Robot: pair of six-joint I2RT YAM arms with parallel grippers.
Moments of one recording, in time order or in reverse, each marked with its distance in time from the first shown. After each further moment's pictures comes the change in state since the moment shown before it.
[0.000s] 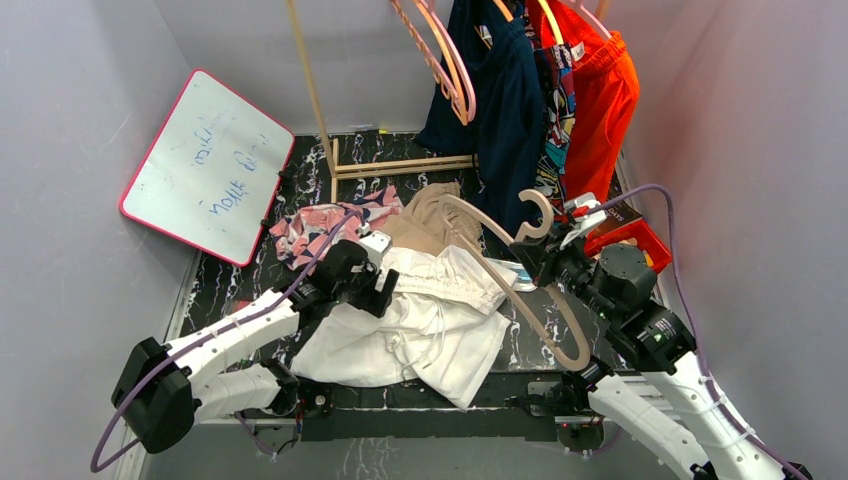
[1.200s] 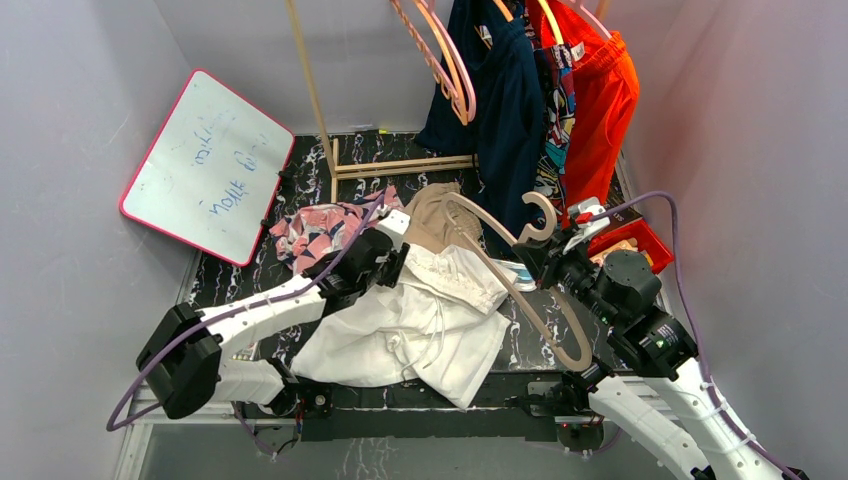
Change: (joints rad) left arm -0.083 0.181 0.089 0.253 -0.264 0.015; right arm 0.000 -0.043 -0.027 0.017 0.011 -0.039
